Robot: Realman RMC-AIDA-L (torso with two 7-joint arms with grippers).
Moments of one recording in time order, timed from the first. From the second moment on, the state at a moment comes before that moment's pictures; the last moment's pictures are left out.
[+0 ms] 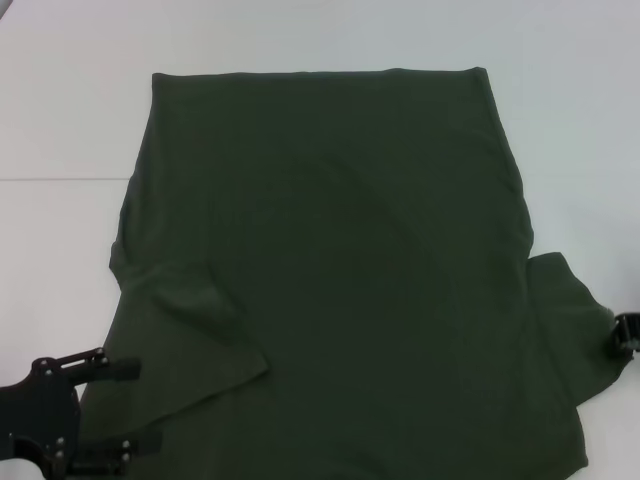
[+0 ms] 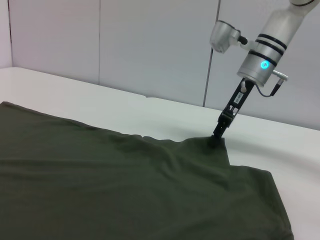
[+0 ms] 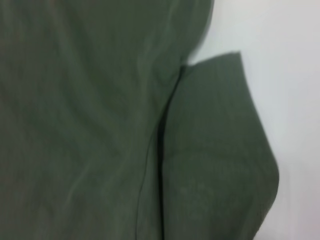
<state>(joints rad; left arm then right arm) -0.37 -2.05 0.49 0.82 2.16 1.82 -1.19 0.66 2.03 -0.77 -0.92 -2.78 -1.35 2.66</state>
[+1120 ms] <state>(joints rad) -0.37 -2.04 0.48 0.82 2.16 1.82 -1.19 0.59 2.07 -0.72 -1.20 -2.67 -1.43 2.60</state>
